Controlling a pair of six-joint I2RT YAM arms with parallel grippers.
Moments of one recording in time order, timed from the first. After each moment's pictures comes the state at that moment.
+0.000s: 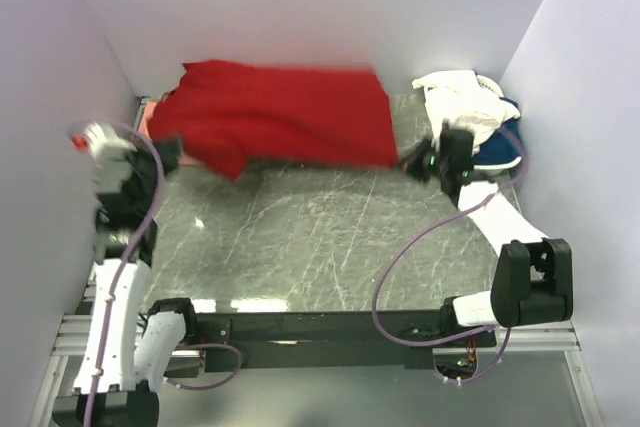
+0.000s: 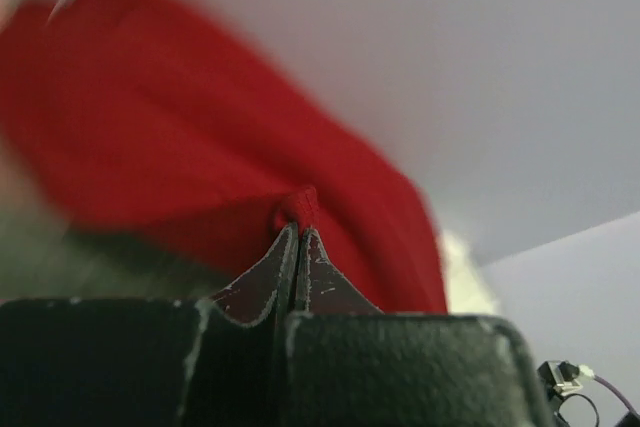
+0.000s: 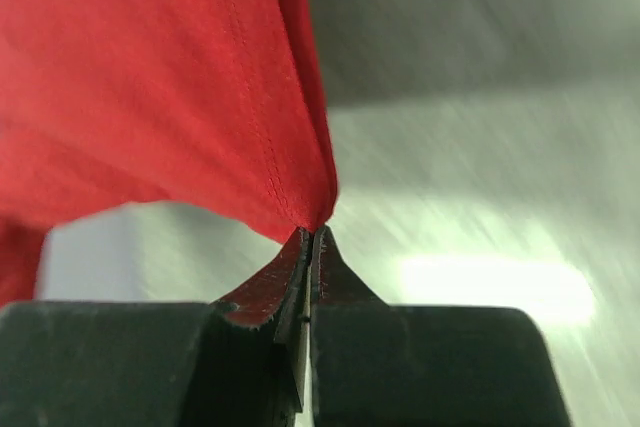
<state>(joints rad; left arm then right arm) 0.08 0.80 0.94 -0.01 0.07 -0.79 0.08 1.36 0.98 -0.09 -0.34 0.77</state>
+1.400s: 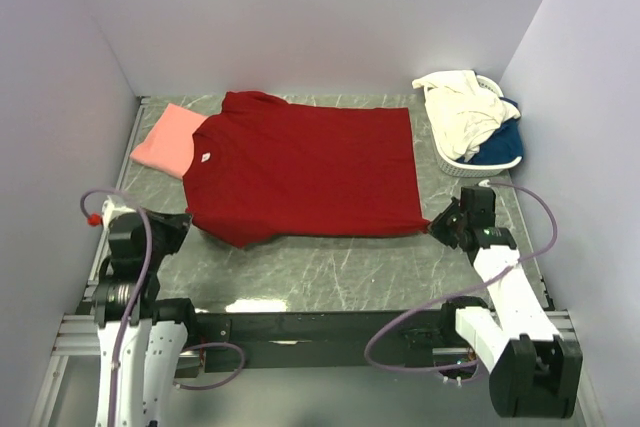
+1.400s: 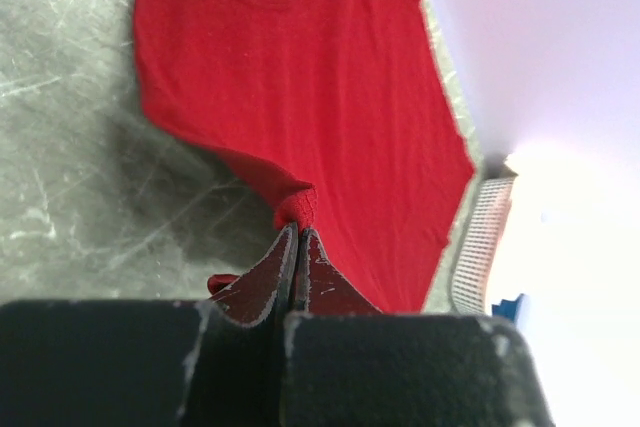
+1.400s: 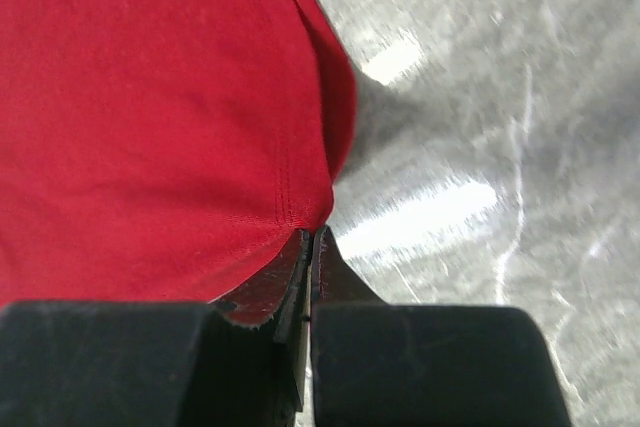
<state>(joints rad) 0.07 0.34 0.68 -0.79 0.00 -1.05 -0.05 0.85 0.51 -0.54 -0.10 0.73</state>
